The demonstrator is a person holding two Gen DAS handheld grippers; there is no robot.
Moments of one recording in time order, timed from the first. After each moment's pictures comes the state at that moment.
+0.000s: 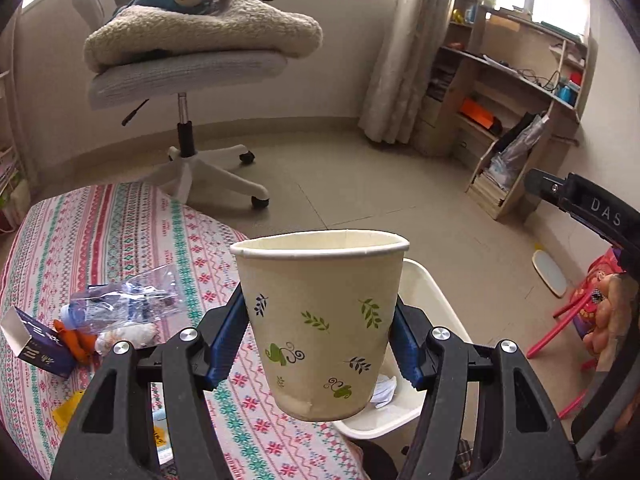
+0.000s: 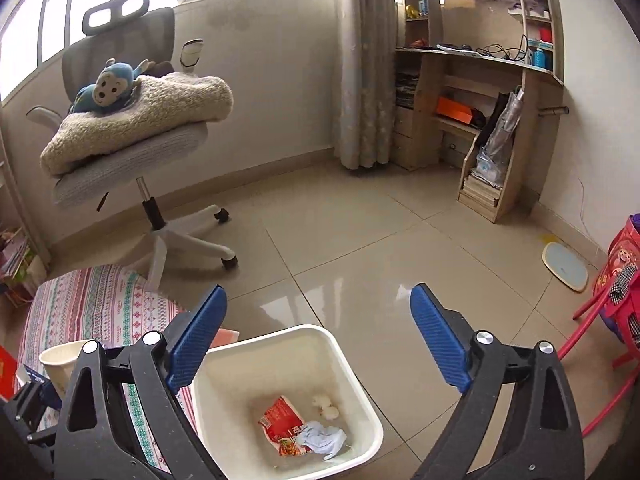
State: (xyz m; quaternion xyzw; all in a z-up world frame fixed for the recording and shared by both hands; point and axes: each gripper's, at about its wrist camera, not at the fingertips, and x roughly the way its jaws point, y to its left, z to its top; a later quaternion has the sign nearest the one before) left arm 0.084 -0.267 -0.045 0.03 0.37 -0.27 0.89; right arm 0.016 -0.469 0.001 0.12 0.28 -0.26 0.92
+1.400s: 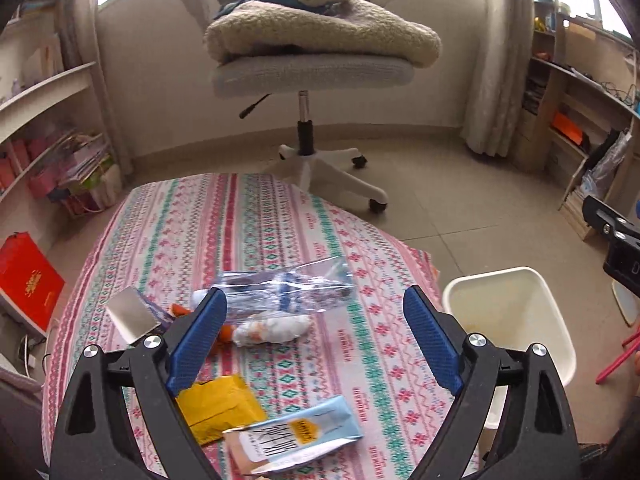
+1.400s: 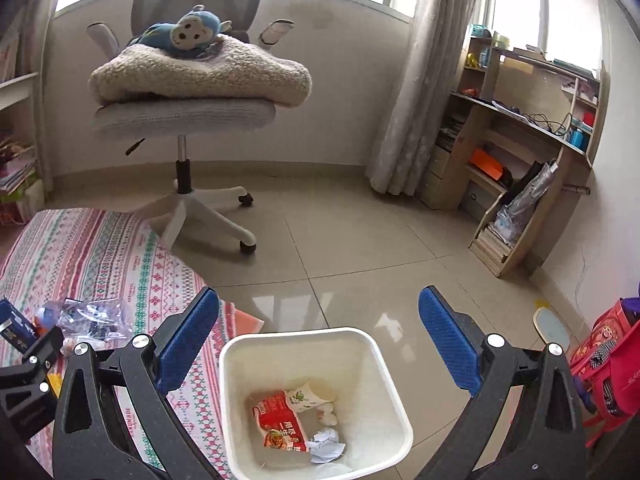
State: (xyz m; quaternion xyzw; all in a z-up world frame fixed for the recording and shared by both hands) left arm 0.104 -0.148 -0.050 0.06 0.36 -0.08 0.93; right arm 0.060 -0.338 -0.012 -0.04 0.30 -0.21 0.93
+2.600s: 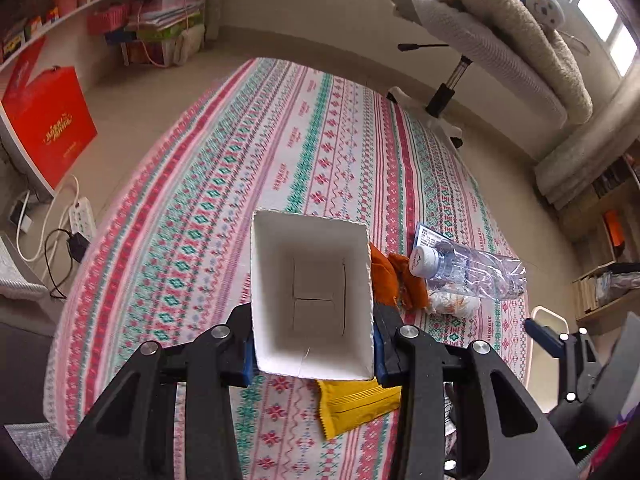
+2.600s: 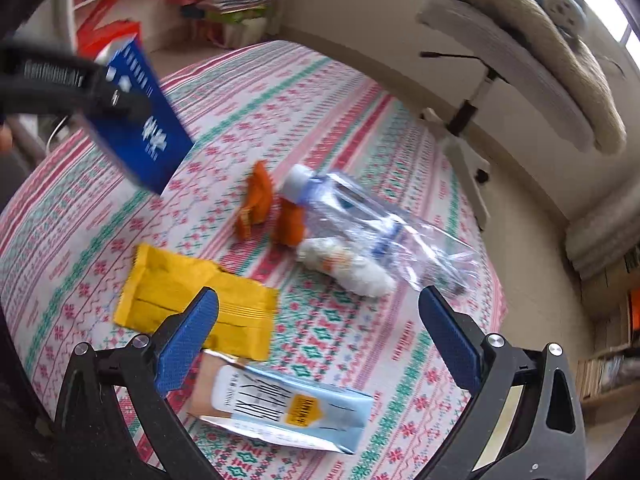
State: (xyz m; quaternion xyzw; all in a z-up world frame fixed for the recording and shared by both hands) left arm 0.141 0.093 -0.074 -0.13 0.49 0.01 0.86; right arm 0.113 -0.069 -0.130 -0.26 0.45 0.19 0.83
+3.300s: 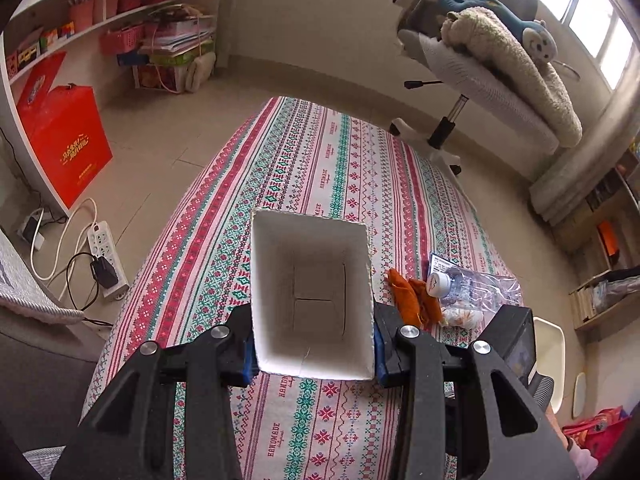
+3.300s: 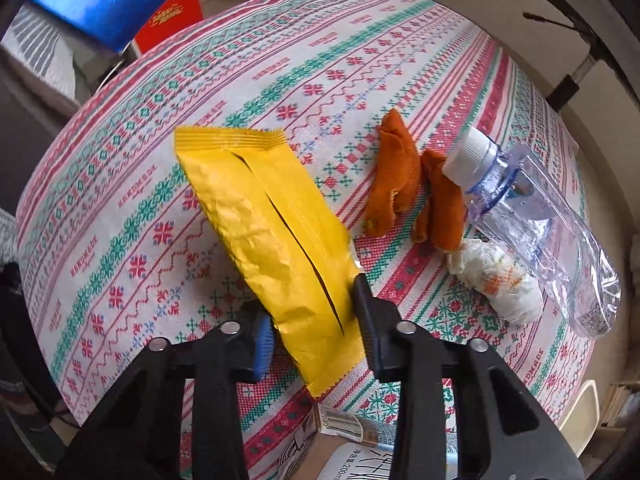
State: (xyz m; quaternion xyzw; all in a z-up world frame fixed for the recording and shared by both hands) left arm 0.124 0.142 -0.047 -0.13 0.46 0.00 0.88; right arm 0.157 -0.025 -0.170 -0.17 0.55 0.24 0.78
